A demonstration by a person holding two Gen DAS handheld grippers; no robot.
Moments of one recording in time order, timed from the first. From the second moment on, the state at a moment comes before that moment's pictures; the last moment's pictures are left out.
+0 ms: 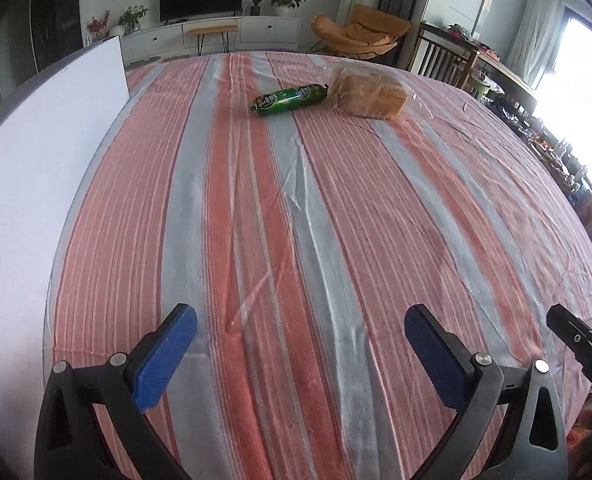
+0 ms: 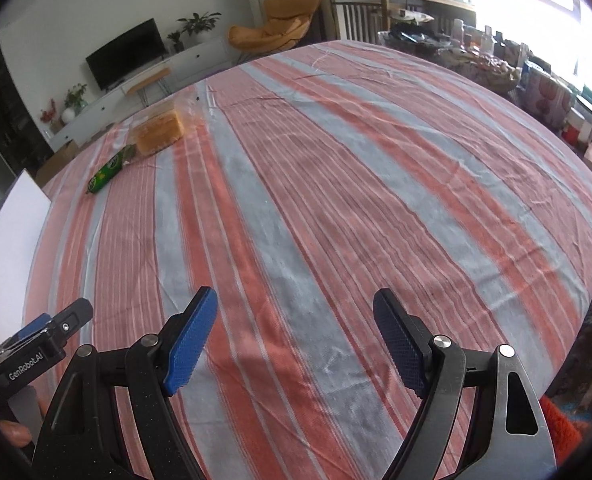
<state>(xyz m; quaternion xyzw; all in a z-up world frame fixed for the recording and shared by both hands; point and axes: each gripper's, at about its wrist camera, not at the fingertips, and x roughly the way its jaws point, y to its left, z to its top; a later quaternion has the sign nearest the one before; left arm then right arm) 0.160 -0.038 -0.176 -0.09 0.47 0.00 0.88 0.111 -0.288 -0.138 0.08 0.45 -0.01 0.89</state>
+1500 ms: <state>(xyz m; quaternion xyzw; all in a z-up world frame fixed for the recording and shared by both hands) 0.228 -0.029 -0.071 -0.09 0.49 -0.07 0.87 0.109 -0.302 -0.142 0.15 0.45 0.00 0.88</state>
